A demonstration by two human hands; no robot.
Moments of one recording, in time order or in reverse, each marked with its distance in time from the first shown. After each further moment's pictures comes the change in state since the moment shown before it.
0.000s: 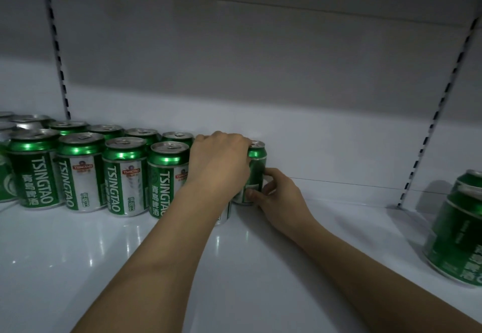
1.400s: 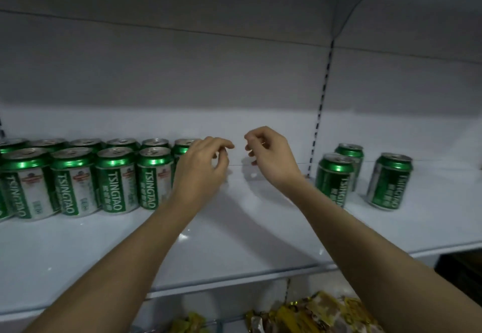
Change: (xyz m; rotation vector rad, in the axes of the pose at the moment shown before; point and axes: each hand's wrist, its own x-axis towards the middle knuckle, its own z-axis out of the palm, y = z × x) left_hand -0.033 0.059 0.007 -0.745 0.341 0.182; right_hand -0.049 -0.048 -0.116 0.141 0.248 -0.046
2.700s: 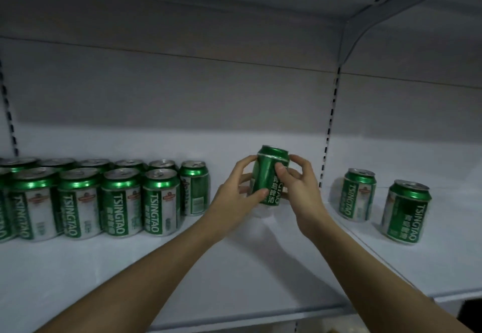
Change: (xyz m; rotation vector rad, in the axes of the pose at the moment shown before) left_hand -0.002 0.032 0.028 -0.695 -0.409 -0.446; right_hand -0.010 0.028 -0.029 0.407 0.100 0.182
